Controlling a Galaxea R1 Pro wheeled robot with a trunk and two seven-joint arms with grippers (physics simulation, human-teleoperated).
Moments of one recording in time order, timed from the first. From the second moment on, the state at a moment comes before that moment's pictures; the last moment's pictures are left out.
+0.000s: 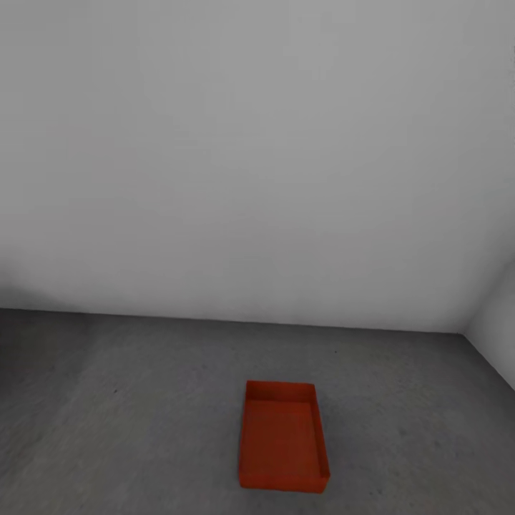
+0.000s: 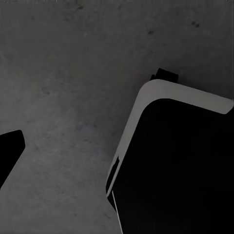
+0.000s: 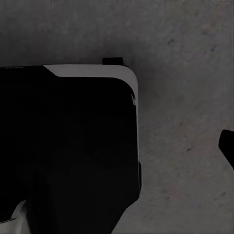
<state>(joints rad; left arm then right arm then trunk) -0.24 0.05 -0.10 0.00 0.40 -0.02 0.18 -0.17 0.00 0.17 0.03 -0.21 -0.14 -0.06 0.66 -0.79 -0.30</state>
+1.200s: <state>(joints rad) -0.24 0.05 -0.10 0.00 0.40 -0.02 0.18 -0.17 0.00 0.17 0.03 -0.21 -0.14 -0.06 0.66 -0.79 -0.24</state>
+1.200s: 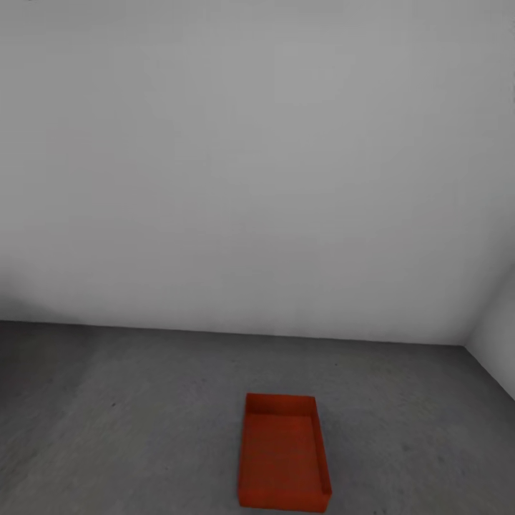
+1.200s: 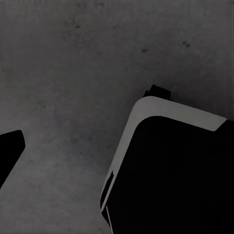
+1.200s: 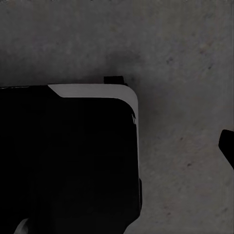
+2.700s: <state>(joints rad) -0.24 0.05 -0.10 0.00 0.40 -0.02 0.18 -0.17 0.01 0.18 0.03 -0.14 -0.12 -0.06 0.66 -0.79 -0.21</state>
